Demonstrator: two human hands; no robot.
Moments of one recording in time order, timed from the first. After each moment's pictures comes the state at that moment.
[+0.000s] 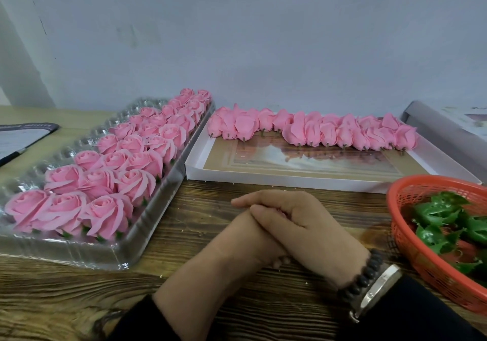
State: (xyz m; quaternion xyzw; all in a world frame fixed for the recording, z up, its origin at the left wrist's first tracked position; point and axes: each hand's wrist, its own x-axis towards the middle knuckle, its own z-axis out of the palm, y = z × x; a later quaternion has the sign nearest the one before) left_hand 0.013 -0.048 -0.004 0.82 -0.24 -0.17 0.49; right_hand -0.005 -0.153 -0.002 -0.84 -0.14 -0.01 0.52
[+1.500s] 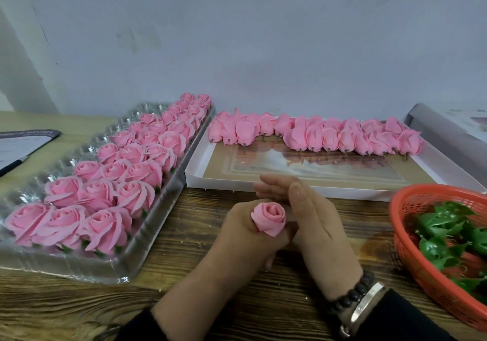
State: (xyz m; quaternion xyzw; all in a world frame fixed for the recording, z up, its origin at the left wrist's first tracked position) left_hand 0.024 -0.039 -0.008 0.74 -0.27 -0.08 0.61; right_hand 0.003 -0.155 -0.016 -0.72 -0.12 -0.17 0.66
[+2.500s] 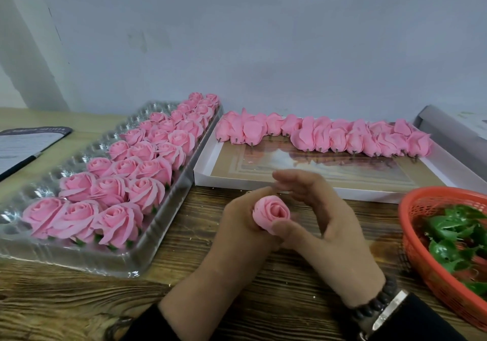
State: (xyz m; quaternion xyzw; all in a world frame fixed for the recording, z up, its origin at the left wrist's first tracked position) left_hand 0.028 -0.035 -0.010 0.72 -0.30 0.04 0.62; right_hand -0.007 -0.159 -0.009 -0.78 -0.13 -0.18 0.59
